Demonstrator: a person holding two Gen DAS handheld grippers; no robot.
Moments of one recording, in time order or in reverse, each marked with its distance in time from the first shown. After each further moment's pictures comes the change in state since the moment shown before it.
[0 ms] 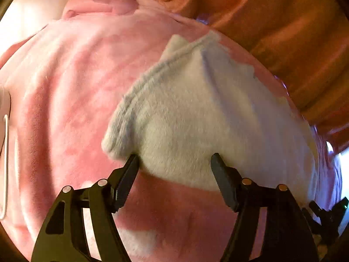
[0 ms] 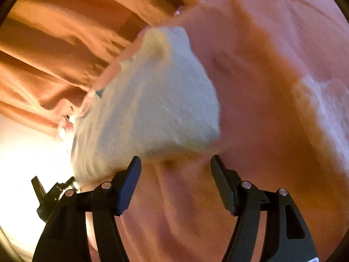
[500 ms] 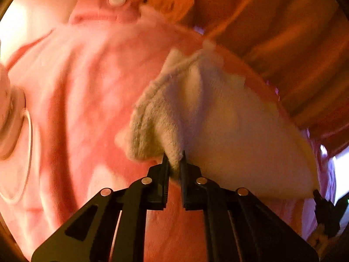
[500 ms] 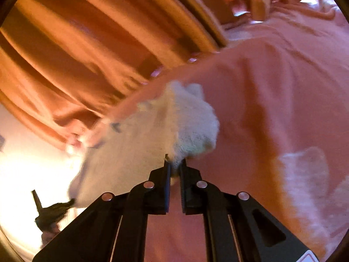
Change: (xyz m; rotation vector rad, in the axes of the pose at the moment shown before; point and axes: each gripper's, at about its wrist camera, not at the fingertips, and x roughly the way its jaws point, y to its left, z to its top) left arm -0.038 0.001 -0.010 0.001 0.052 -0.025; right arm -0.050 0.007 0.025 -0.081 -0.166 -0.045
